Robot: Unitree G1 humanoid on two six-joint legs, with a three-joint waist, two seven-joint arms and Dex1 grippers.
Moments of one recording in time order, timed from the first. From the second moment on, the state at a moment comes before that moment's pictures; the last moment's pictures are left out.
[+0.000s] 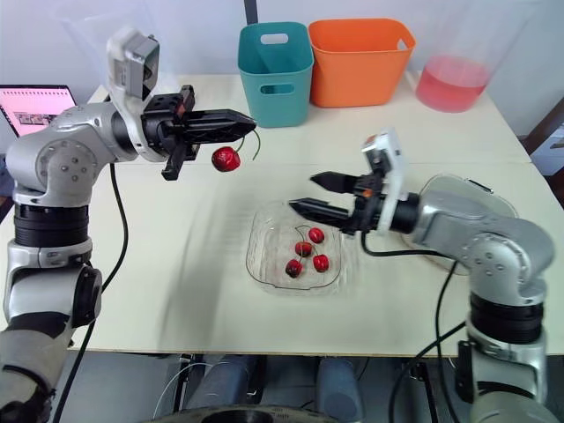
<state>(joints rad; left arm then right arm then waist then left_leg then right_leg) -0.95 0.57 0.05 0.05 -0.75 0.78 -1.23 -0.51 -0.57 -0.19 -0.45 1.02 1.12 0.59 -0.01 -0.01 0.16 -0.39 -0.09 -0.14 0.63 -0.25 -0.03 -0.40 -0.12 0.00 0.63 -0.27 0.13</state>
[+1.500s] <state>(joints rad) -0.95 0.54 0.04 0.07 -0.74 0.76 -1.17 -0.57 -0.11 -0.03 -0.36 1.09 0.94 0.26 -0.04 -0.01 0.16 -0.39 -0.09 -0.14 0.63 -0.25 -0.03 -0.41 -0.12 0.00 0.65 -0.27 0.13</state>
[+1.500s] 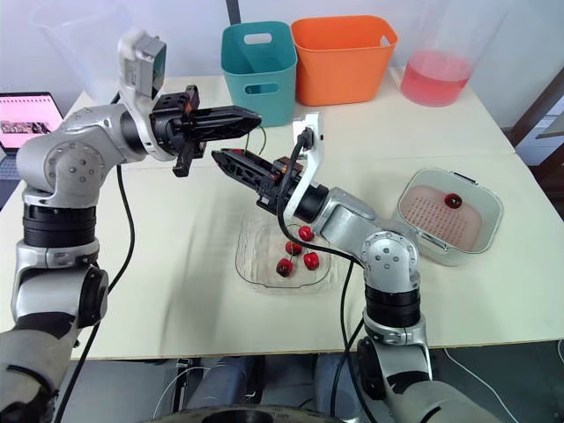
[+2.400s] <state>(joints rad) -0.86 0.58 0.01 0.06 -0.66 0.68 -1.20 -0.34 -0.73 -0.37 -0.42 0.97 0.95 0.44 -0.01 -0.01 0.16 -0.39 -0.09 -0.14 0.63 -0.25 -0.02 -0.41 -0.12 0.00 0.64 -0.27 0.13</state>
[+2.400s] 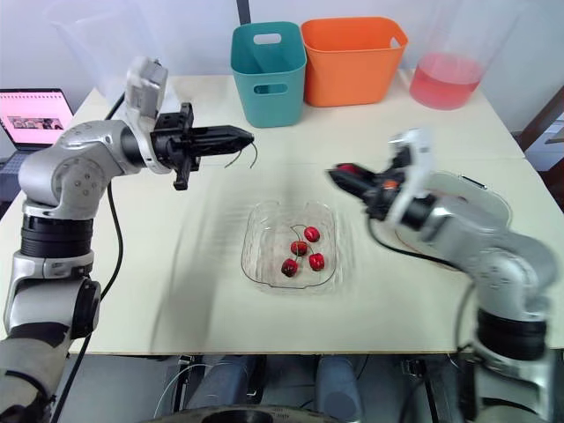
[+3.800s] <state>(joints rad) -0.60 0.65 0.25 -0.04 -0.73 0.85 -0.93 -0.63 -0.74 -0.11 -0.44 0.88 0.97 0.68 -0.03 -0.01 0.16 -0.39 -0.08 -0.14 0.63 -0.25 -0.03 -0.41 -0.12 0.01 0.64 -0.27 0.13</state>
